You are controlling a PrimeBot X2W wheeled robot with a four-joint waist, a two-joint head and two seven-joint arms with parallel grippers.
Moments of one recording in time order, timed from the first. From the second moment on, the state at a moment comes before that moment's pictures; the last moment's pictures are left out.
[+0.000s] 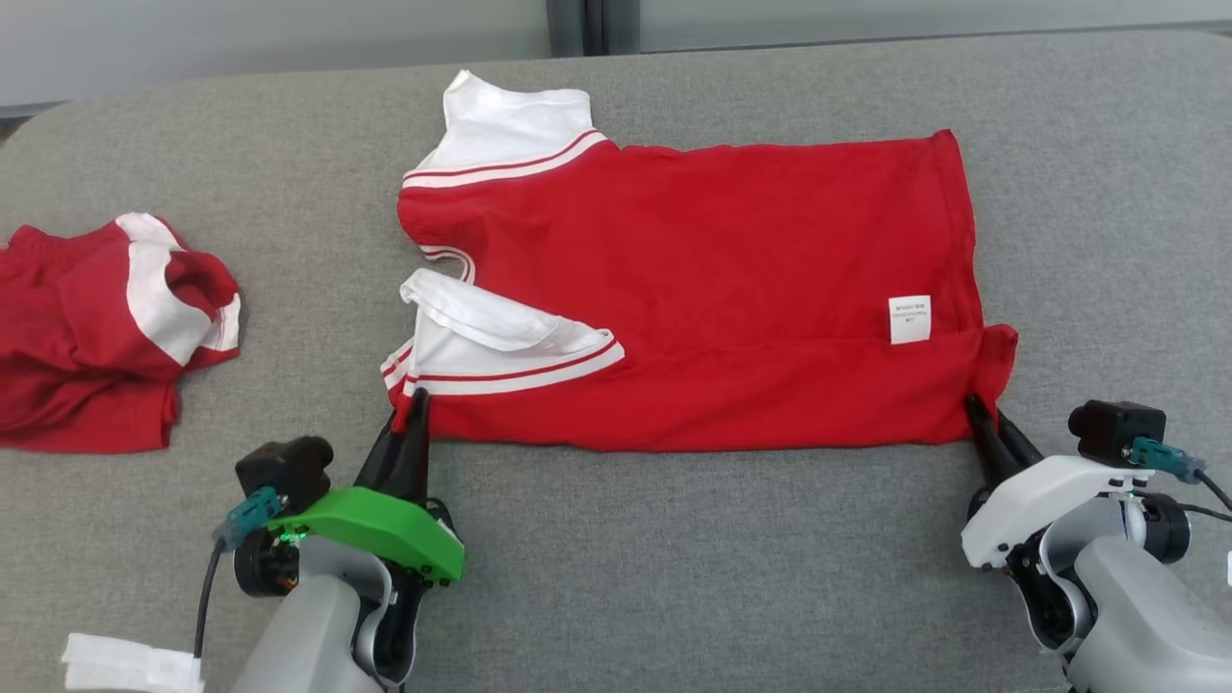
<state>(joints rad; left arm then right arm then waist) -0.39 0.08 -0.30 0.67 -0.63 -0.13 -0.26 -0.40 -0.33 0.39 0.73 0.73 0.13 -0.25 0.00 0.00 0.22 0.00</state>
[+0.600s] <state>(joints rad) 0.01 0.06 -0.21 0.45 -0.57 -0.13 -0.26 -0.05 -0.36 0.26 0.49 0.77 0.13 -0.24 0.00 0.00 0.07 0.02</state>
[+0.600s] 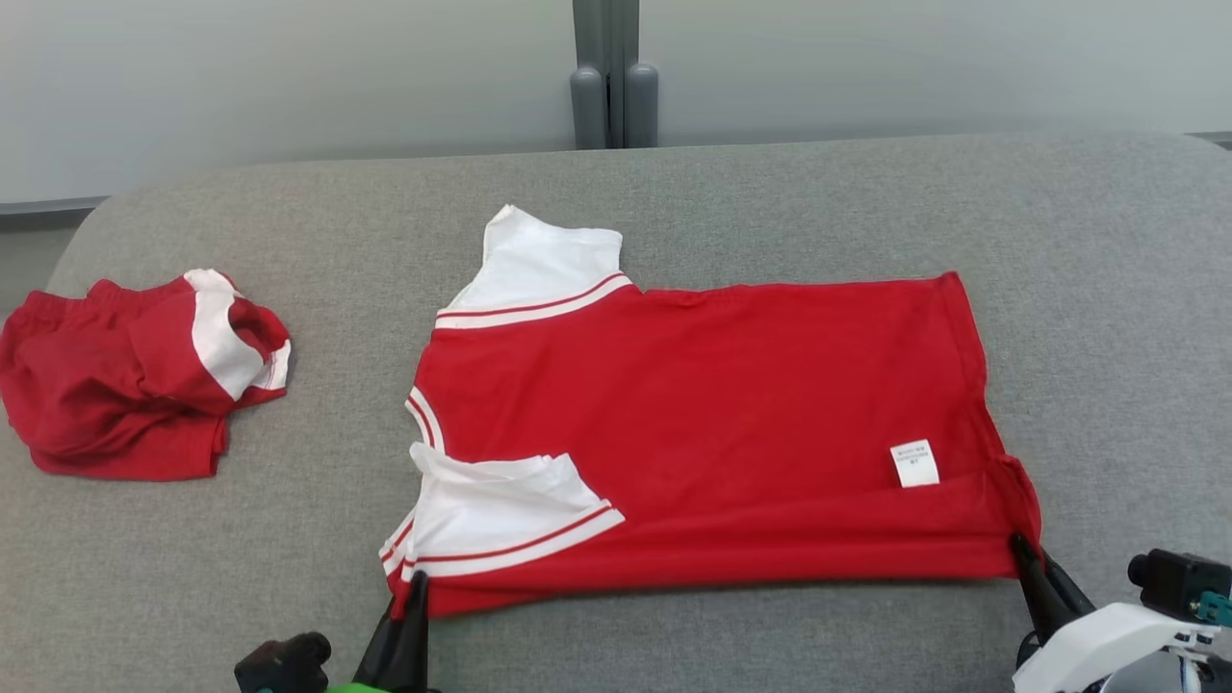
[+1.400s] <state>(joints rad) 0.02 0.05 -0.08 0.32 -0.38 -0.11 -0.26 -0.01 -0.26 0.11 0.31 0.55 0.13 -0.25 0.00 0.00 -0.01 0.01</state>
